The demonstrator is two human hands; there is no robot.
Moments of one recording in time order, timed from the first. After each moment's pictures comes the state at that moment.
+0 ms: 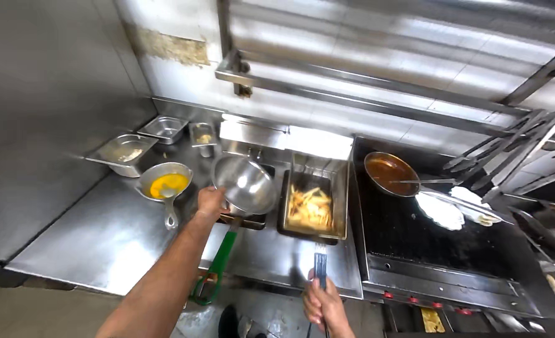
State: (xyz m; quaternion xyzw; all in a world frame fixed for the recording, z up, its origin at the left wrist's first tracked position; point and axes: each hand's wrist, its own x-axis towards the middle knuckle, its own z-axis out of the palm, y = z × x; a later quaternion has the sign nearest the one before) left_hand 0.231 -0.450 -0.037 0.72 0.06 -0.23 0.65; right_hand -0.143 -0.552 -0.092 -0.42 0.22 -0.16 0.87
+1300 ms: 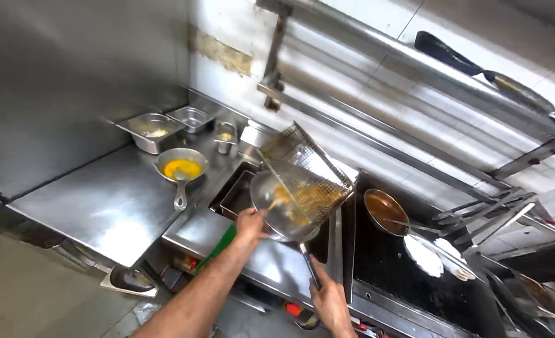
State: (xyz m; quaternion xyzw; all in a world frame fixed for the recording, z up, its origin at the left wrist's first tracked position) left_hand 0.104 -0.462 -0.011 0.58 0.08 -0.31 0.75; right_hand -0.129 -0.582 -0.027 -0.93 0.30 -0.07 0.21
